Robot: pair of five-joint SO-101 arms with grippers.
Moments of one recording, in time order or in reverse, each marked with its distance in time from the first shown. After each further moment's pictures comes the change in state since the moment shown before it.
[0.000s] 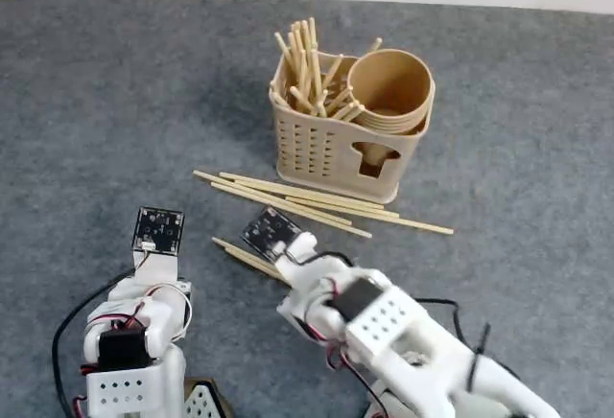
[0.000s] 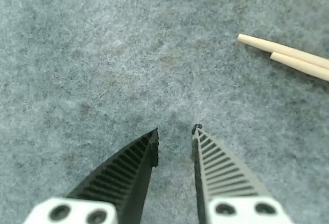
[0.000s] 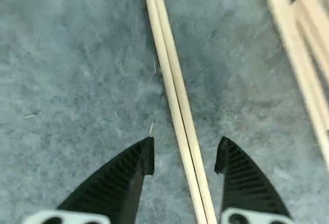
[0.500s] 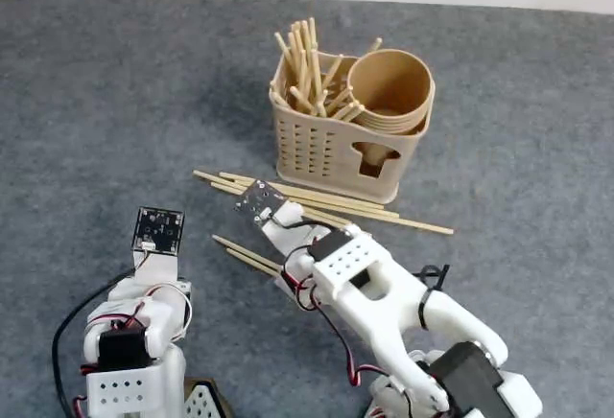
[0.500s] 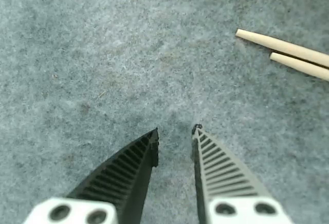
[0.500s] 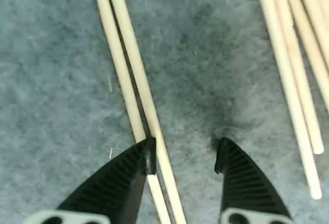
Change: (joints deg) left arm 0.0 0.0 0.0 0.0 0.0; right arm 5.7 25.9 -14.6 -1.2 5.7
